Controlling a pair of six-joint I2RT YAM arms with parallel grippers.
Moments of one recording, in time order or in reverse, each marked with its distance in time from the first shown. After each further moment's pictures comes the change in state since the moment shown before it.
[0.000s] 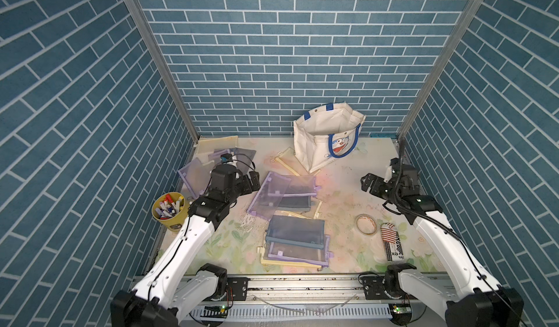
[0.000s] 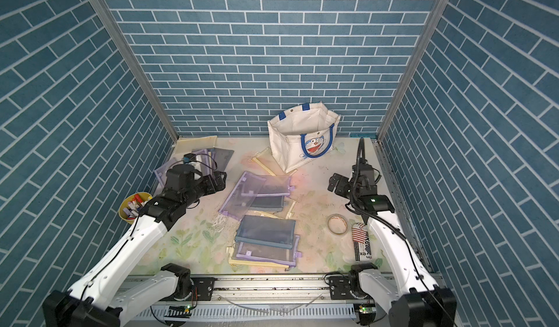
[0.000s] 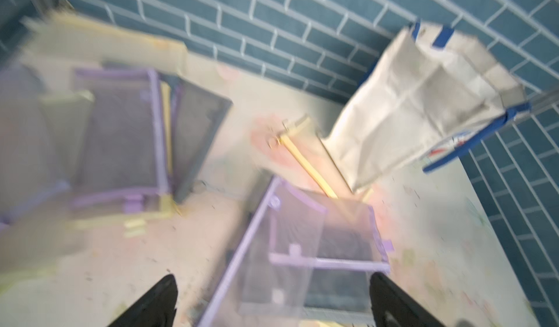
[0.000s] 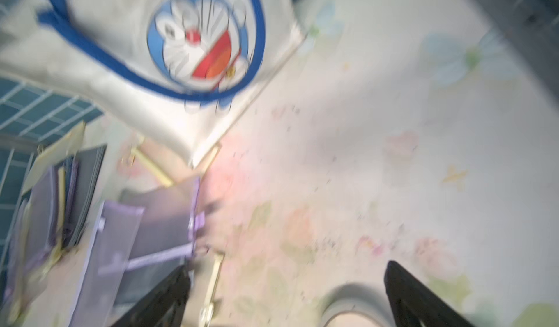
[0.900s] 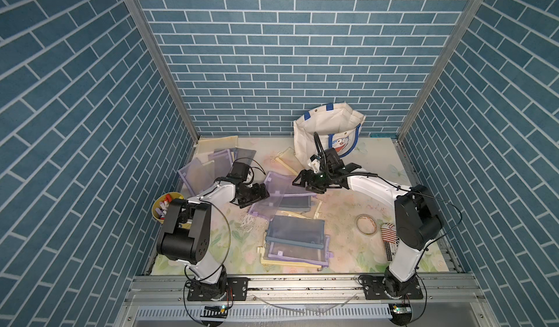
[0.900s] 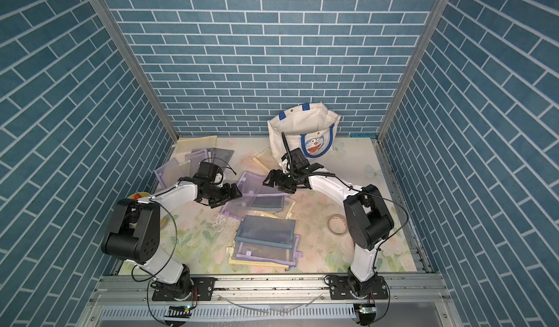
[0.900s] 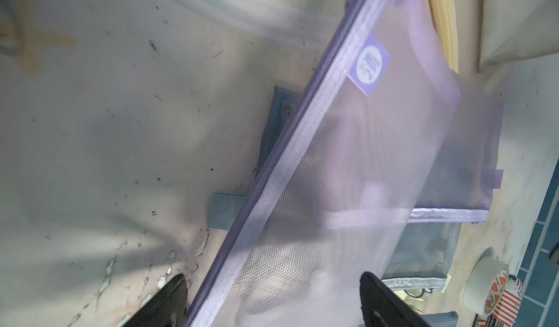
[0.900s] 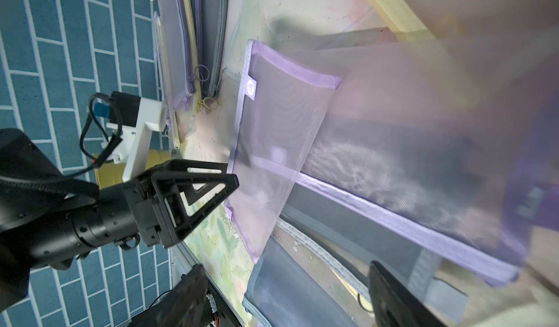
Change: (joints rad) left arm 0.106 0.537 0.034 -0.003 0.332 0.018; right arm 0.377 0.756 0.452 0.209 -0.457 0.184
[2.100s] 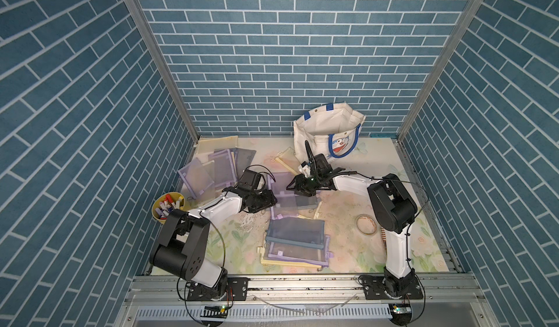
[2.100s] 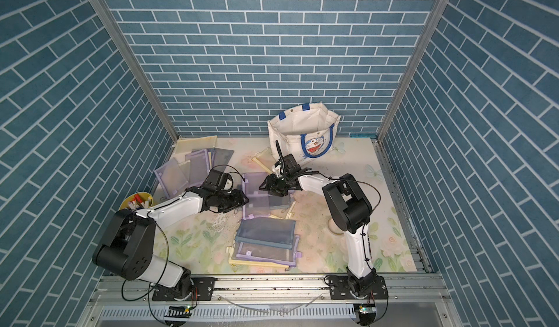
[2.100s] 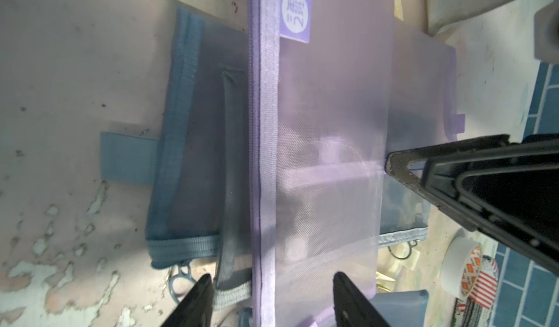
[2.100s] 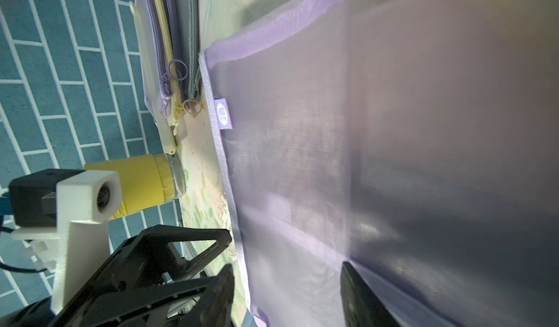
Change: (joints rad) left arm -0.158 -0.084 -0.093 0.121 -0.057 -0.156; right arm 0.015 0.212 0.030 0.178 -0.105 0.076
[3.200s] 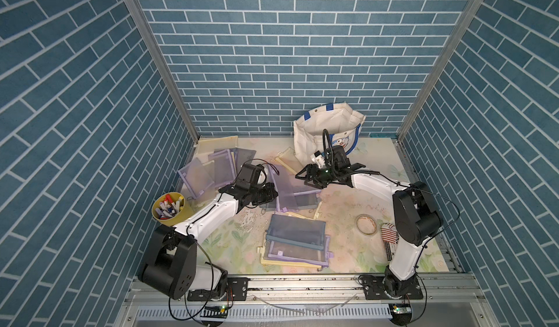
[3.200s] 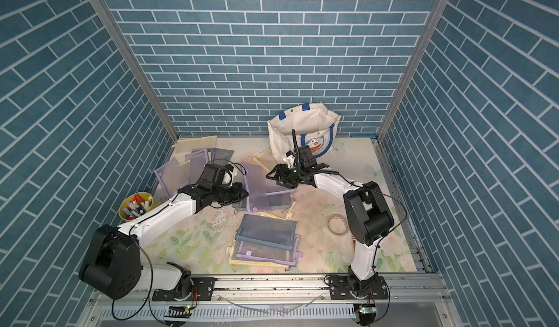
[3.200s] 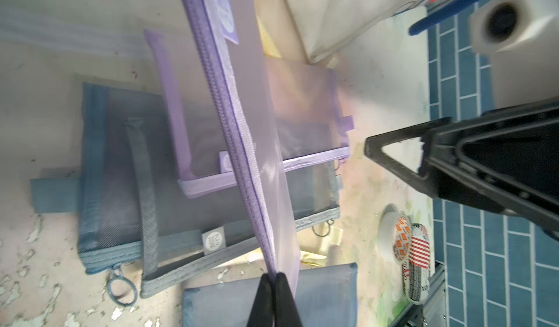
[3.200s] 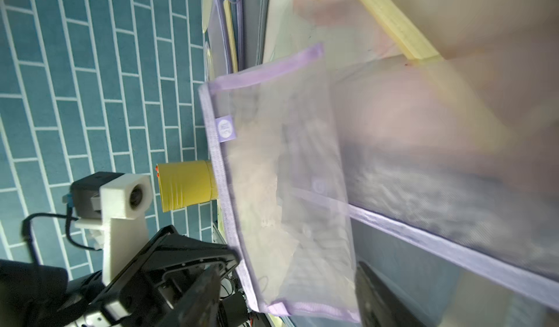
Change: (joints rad) left arm -0.039 -0.167 0.077 -0.024 0.090 0.051; right arm -0.108 -0.245 -0.094 -0.022 -0.069 0.007
